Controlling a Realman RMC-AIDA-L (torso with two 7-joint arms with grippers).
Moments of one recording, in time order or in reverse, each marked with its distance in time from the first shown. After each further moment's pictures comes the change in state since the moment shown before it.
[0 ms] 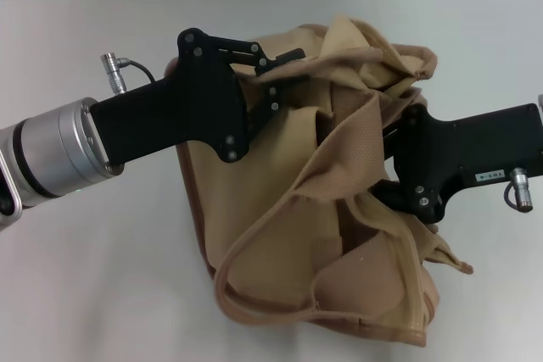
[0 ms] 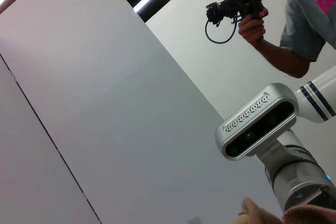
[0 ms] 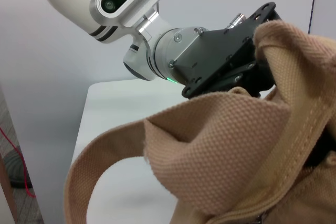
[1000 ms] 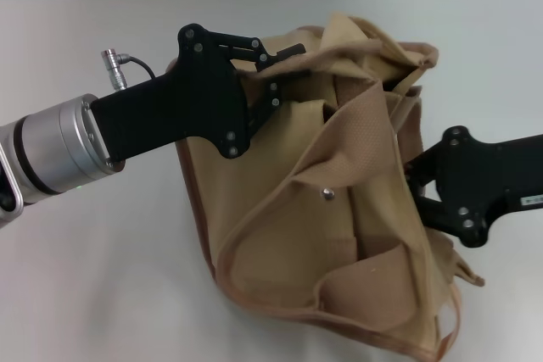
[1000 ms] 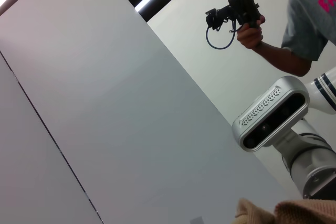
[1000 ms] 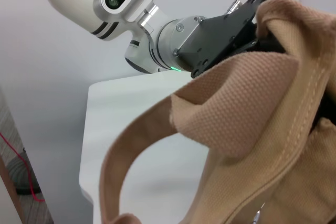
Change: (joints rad) left arm -0.004 0.000 -0.005 0.001 -0.001 -0.004 -0.002; right arm -0.083 -0.002 0.062 -0.068 -0.005 -0.091 0.053
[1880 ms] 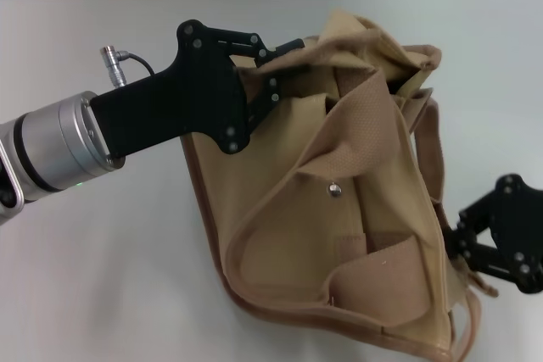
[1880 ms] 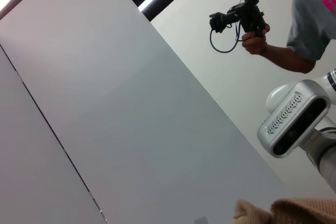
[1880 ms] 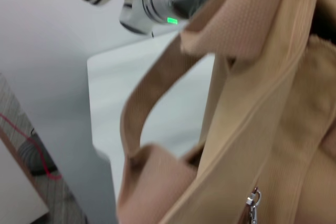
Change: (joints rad) left arm -0.003 0.000 -0.003 -0.002 -0.009 -0.004 0.000; right arm -0.055 0.000 0.102 -0.032 -0.120 -0.141 0.051
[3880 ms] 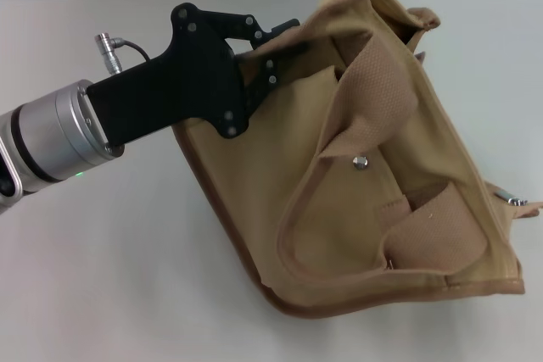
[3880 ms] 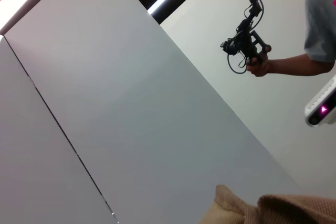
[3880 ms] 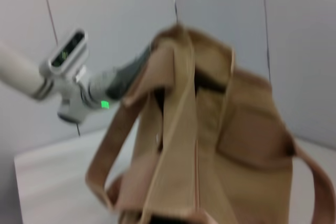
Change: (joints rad) left arm -0.007 0.000 -0.001 -0.002 -0.035 -0.001 0.000; right arm -0.007 -0.091 0.690 0.373 -0.029 -0.257 -0.414
